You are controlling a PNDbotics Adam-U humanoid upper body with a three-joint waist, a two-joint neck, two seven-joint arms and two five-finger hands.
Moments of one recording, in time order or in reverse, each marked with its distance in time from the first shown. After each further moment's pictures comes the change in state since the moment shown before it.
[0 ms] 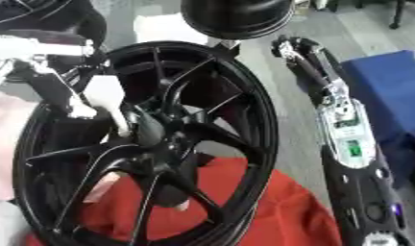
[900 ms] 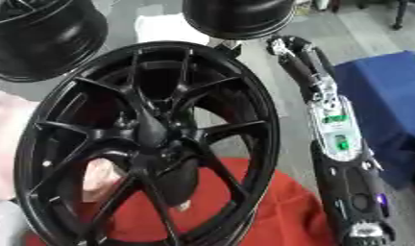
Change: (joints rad) left arm 0.370 0.390 0.485 -0.139 0.188 0.166 0.299; right arm 0.004 -0.028 -0.066 -0.010 -0.020 -0.002 -0.062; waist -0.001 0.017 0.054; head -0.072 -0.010
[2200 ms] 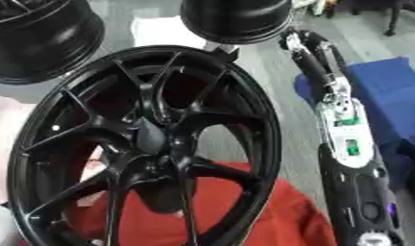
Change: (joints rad) left arm 0.608 -0.298 0.227 -0.276 0.020 -0.076 0.420; right arm -0.019 0.017 -0.006 -0.031 -0.031 -0.003 -0.021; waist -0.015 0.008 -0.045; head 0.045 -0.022
